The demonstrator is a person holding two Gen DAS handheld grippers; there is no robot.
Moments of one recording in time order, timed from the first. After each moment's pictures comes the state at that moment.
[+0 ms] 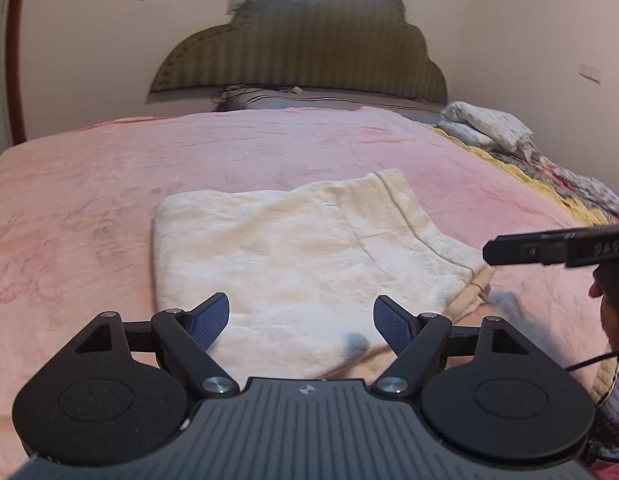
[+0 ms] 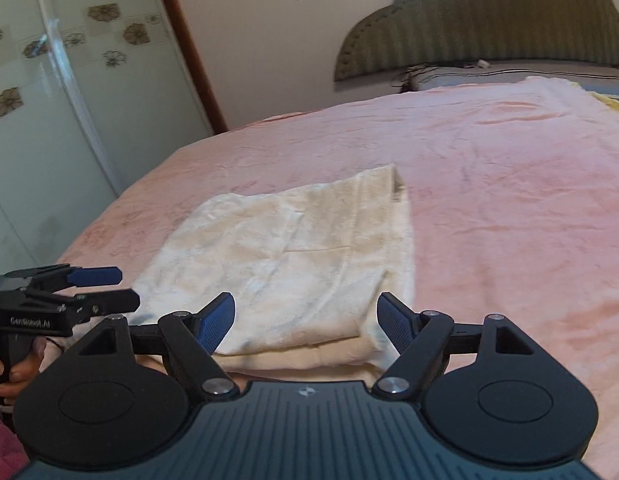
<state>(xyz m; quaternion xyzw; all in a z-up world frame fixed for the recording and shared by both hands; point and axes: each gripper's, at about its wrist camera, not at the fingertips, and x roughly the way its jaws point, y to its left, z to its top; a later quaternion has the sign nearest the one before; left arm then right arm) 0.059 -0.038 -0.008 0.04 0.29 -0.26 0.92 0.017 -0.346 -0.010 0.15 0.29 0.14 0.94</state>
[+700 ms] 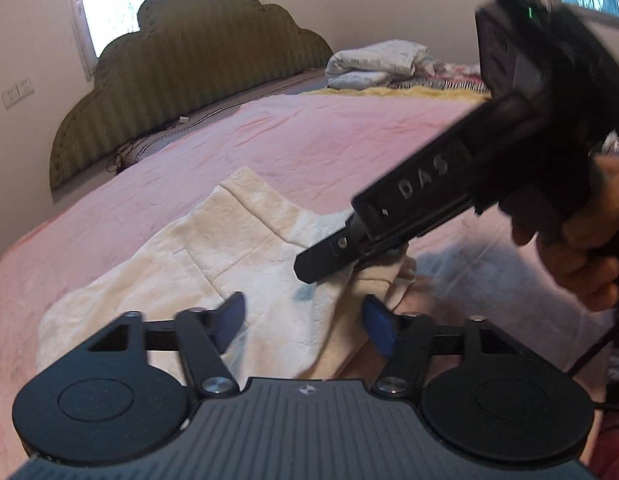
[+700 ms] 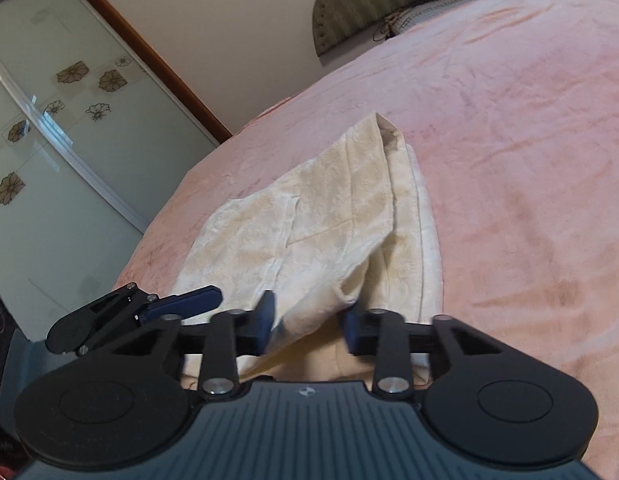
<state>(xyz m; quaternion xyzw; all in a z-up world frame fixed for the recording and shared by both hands) 0.050 -0.165 -0.046 0.24 0.22 -0.37 0.87 0.056 -0.359 -0.052 0.30 0.32 0.16 0.88</state>
